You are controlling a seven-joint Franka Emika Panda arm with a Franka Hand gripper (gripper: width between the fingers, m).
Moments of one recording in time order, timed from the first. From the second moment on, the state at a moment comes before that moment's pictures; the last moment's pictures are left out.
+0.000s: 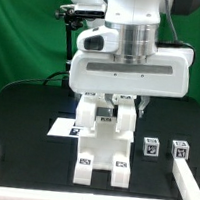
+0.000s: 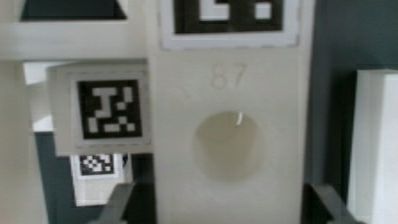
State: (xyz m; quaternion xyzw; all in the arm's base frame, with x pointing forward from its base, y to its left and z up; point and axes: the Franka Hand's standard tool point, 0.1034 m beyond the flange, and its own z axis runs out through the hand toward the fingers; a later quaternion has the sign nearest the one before) arm 0.537 0.036 0.112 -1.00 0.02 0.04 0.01
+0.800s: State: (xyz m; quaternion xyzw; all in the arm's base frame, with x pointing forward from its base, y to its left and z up) arm 0.537 0.017 0.085 -1.00 0.02 0.03 0.00
